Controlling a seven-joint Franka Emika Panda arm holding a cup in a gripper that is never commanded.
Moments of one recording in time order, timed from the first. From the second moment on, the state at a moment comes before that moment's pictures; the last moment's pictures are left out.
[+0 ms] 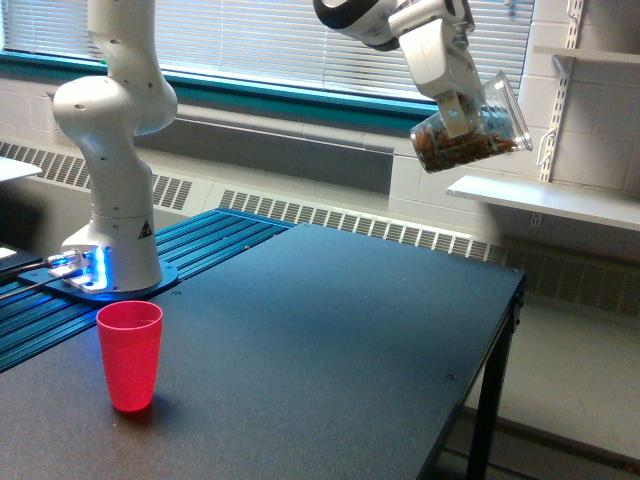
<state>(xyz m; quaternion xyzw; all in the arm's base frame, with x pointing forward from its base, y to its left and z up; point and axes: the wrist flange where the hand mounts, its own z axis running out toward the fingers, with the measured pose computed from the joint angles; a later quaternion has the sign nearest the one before) 0.606 -0.095 0.489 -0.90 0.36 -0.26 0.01</state>
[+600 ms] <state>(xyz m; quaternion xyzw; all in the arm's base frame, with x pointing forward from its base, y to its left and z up) 0.561 -0.076 0.368 -0.92 0.36 -0.15 -0.03</state>
